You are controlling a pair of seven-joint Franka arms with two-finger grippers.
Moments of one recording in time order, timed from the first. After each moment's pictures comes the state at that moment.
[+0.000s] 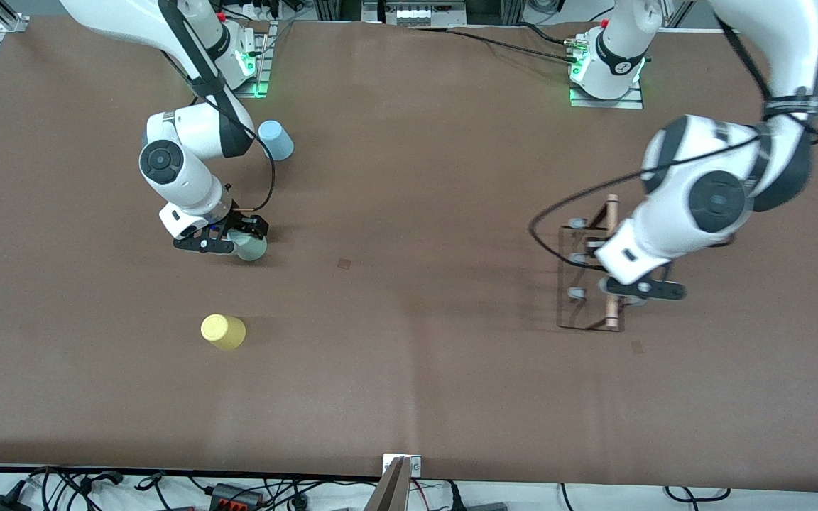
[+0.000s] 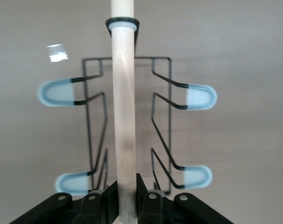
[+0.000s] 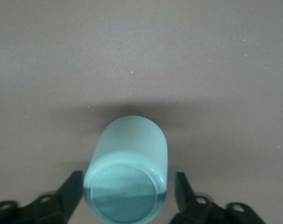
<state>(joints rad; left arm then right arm) -0.21 0.36 -0.10 -1.68 0.03 1.90 -0.24 0.29 0.28 -0.02 -2.32 0.01 2.59 0.35</state>
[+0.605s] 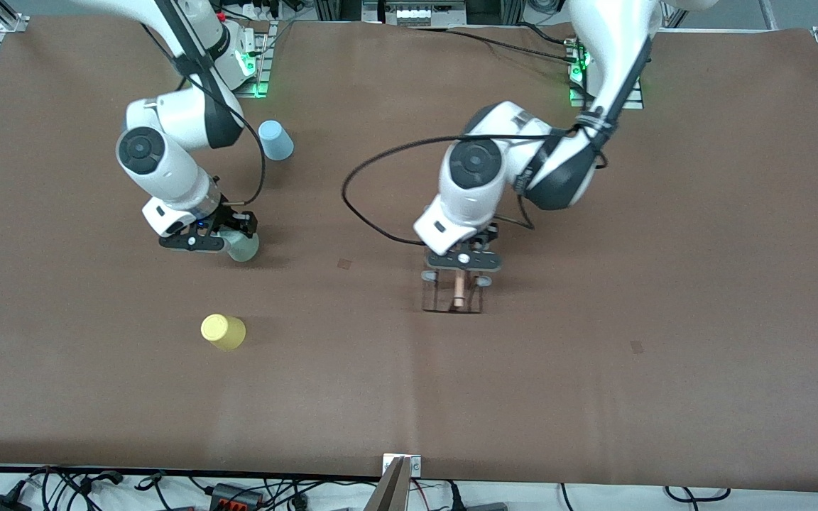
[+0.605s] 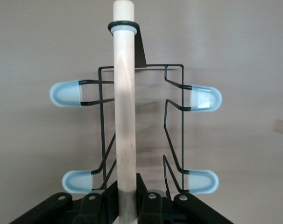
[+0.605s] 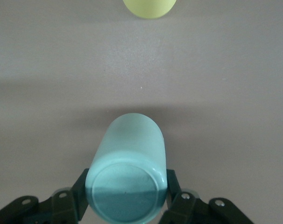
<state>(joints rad) -0.59 0.60 -0.11 -1.42 0.03 1.98 -0.65 0.29 0.14 -0.02 -2.22 0.01 2.34 0.30</state>
